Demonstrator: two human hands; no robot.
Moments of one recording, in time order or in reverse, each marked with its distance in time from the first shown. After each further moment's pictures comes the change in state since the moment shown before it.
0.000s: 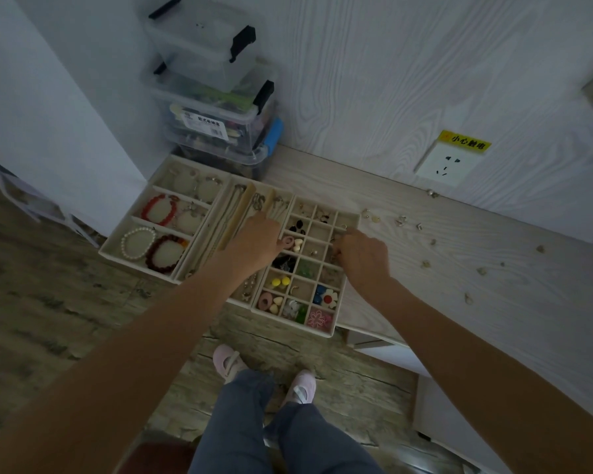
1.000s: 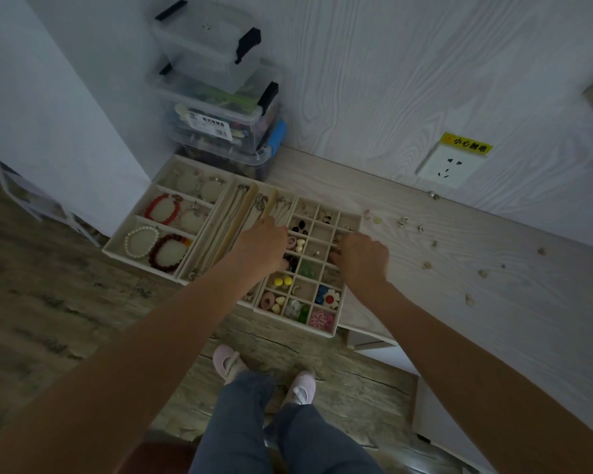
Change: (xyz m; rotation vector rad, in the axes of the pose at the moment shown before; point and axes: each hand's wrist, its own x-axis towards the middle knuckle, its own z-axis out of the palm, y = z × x) left_hand -0.003 0.004 0.005 0.229 -0.082 0.020; right_hand -0.004 -0.011 -0.008 0.021 -0.018 0.116
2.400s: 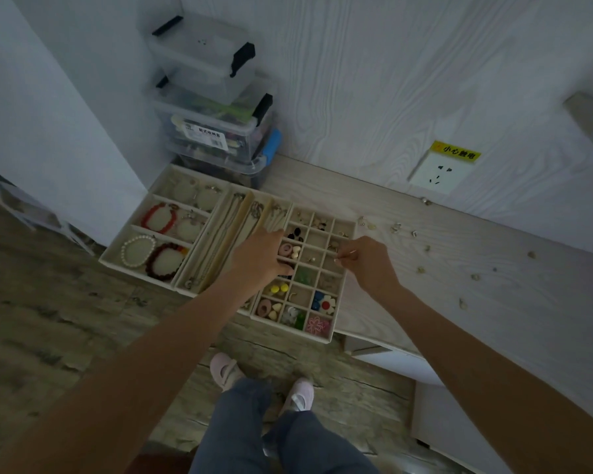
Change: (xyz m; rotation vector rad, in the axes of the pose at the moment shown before) left_hand 0.002 -0.004 0.015 -0.312 0.113 -0.040; right_hand 0.001 0.028 -0.004 0.667 -0.038 -0.004
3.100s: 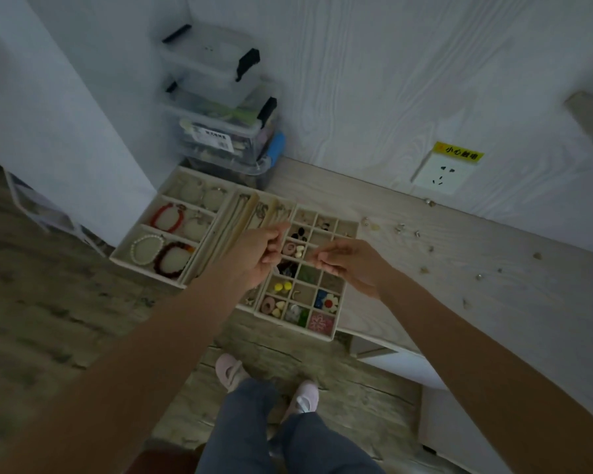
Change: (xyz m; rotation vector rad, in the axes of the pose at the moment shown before) left_hand -0.016 0.012 -0.018 -1.722 -0.051 -0.435; right_hand -0.011 -0.030 -0.004 0.973 -0.391 0.251
